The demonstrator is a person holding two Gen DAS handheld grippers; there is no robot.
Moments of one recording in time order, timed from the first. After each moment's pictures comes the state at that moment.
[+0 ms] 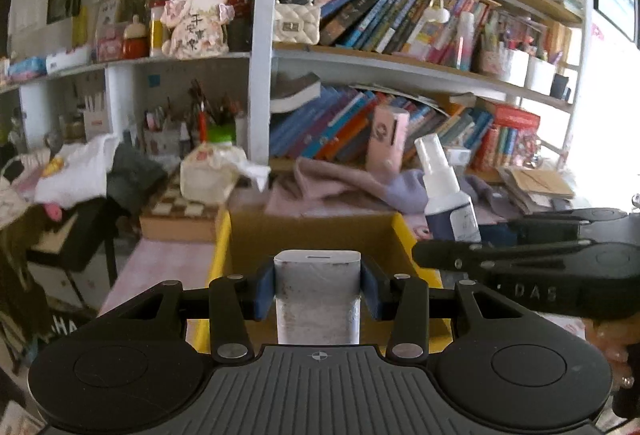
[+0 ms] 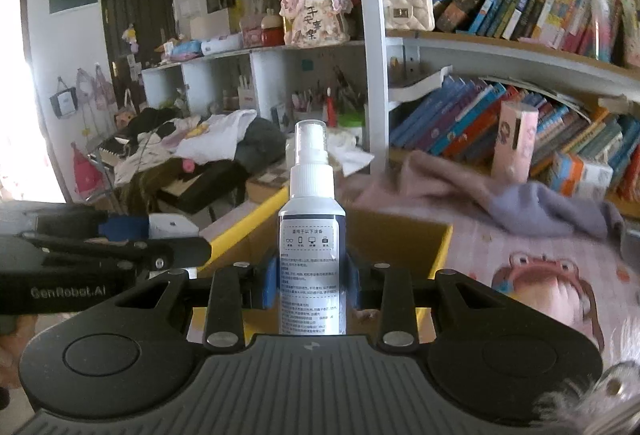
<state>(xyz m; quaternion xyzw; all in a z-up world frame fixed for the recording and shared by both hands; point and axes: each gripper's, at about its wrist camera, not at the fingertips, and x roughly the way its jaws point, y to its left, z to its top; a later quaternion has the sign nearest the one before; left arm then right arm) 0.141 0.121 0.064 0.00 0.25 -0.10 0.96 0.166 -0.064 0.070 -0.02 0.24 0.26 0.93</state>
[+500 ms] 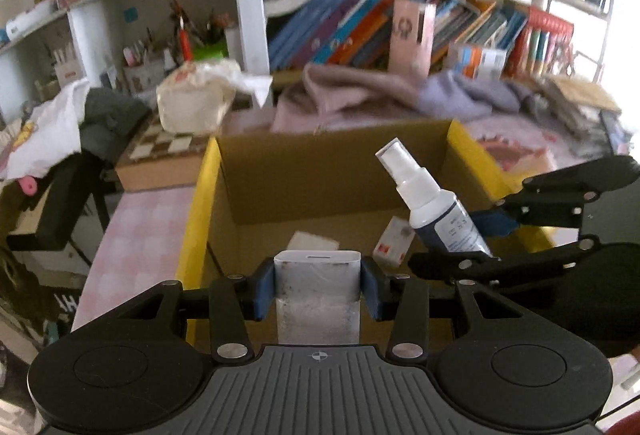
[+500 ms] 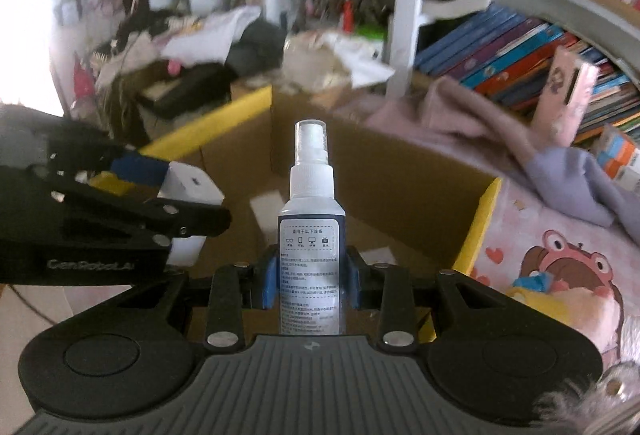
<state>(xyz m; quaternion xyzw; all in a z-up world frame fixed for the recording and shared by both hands) 0.222 0.112 -0.012 0.06 0.38 -0.09 0.92 0.244 -0.028 -0.015 -0.12 0.35 0.29 0.88</state>
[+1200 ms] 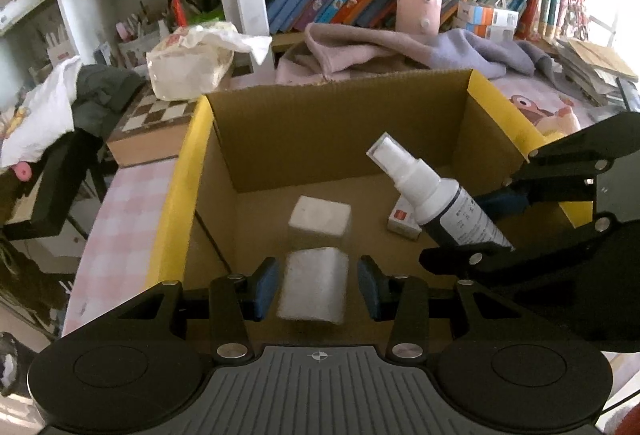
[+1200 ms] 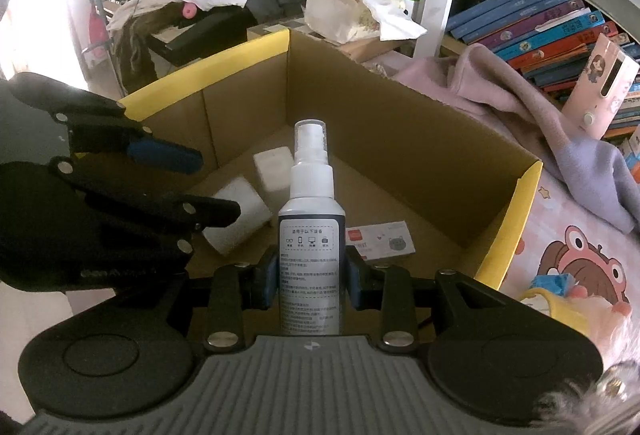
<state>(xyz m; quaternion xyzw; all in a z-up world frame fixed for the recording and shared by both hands) 0.232 0.108 -0.028 0.08 0.40 -0.08 0.91 0.261 -0.017 -0.031 -0.15 0.39 0.30 0.85</state>
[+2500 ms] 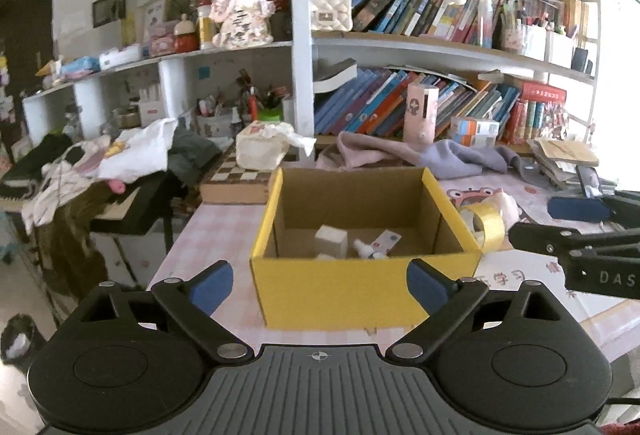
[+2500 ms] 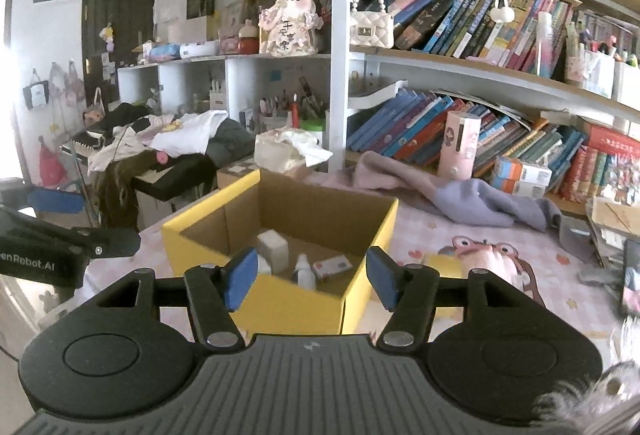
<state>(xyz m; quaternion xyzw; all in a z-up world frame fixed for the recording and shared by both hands) 0.029 0.127 0.054 0.01 0.26 -0.03 0.96 0.048 -0.090 0.053 -0.04 0.21 0.19 0.96</state>
